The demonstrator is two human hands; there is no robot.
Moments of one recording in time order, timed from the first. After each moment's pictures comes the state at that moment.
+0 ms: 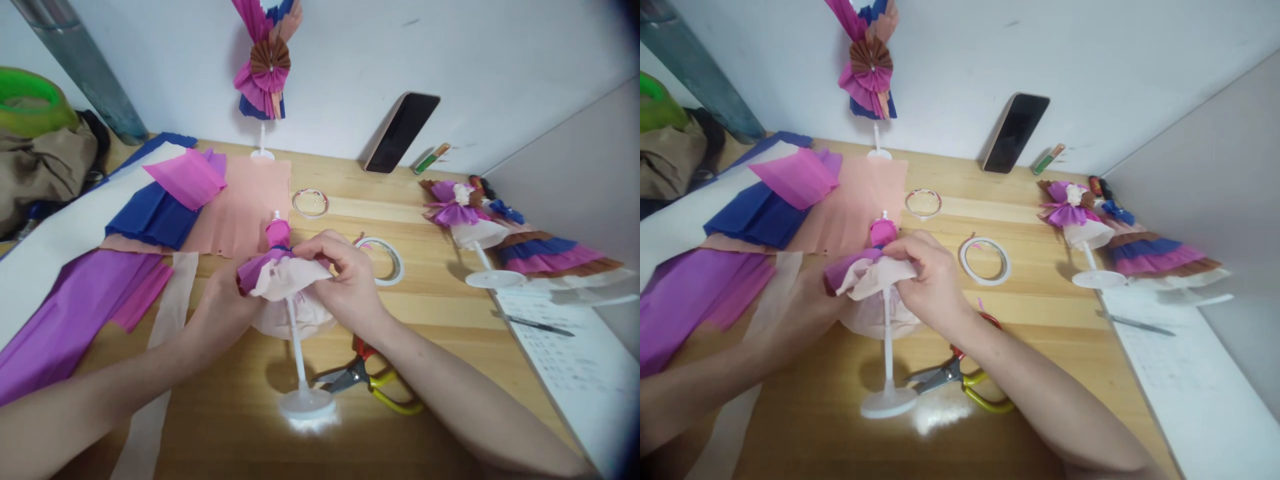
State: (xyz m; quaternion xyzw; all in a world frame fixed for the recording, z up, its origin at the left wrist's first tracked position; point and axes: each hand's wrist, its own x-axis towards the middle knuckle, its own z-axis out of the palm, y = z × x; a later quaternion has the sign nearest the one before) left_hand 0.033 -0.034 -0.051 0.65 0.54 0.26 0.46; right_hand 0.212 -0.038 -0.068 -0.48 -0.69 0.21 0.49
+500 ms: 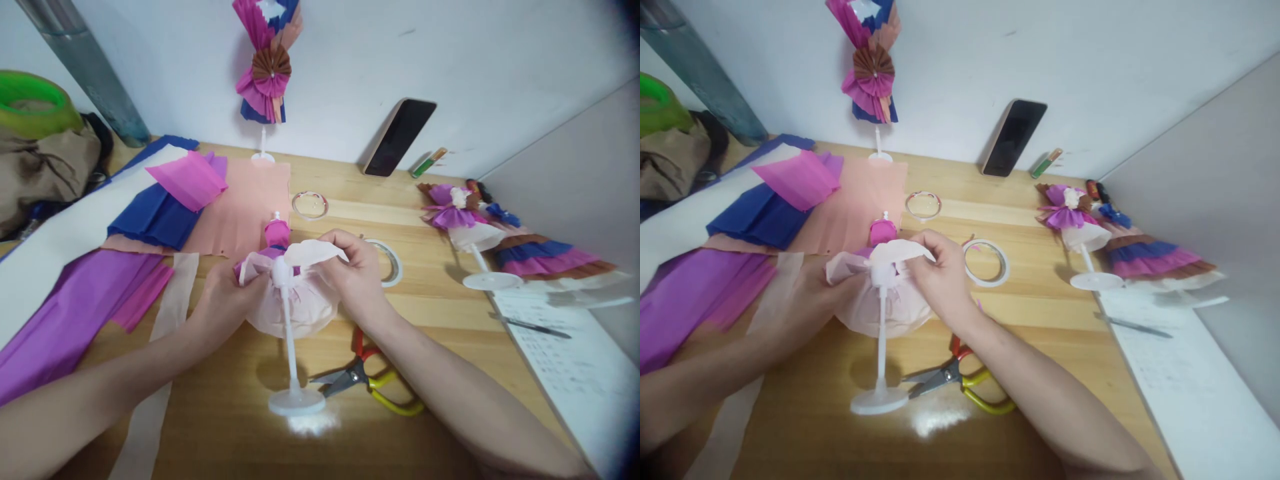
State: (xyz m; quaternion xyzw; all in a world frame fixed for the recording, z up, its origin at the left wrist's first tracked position) left_hand 0.035 -0.028 -0.059 0.60 0.55 0.28 0.51; right_hand 0.215 -0.033 -0.063 -0.56 -0.55 0.34 0.53
